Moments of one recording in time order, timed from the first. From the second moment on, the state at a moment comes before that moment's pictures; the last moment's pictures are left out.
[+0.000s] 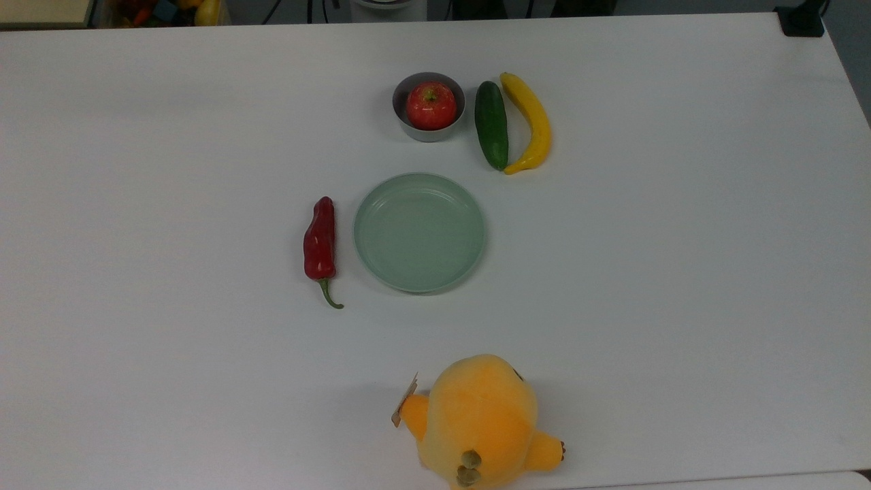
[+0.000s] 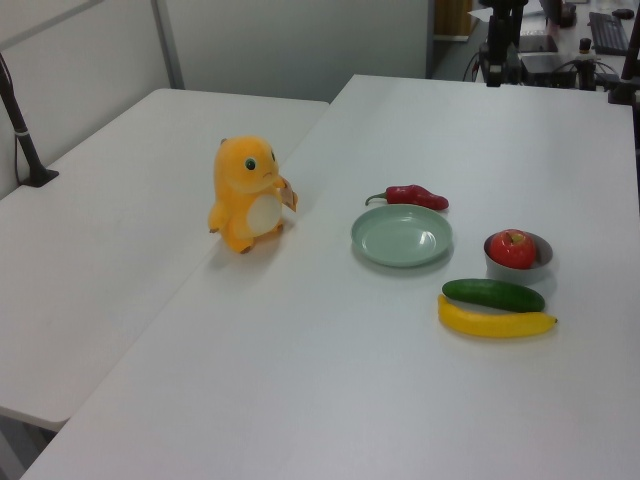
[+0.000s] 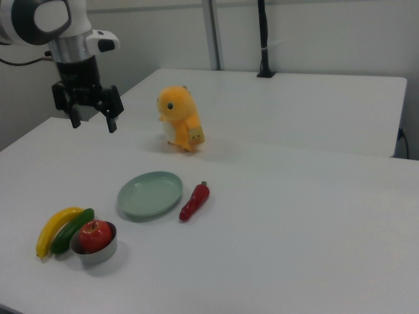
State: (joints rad) arm 0.11 -0.05 -0.01 -1.64 0.05 1.59 -0.12
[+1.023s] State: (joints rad) arm 0.19 -0.13 0.02 -1.89 0.05 1.48 -0.23
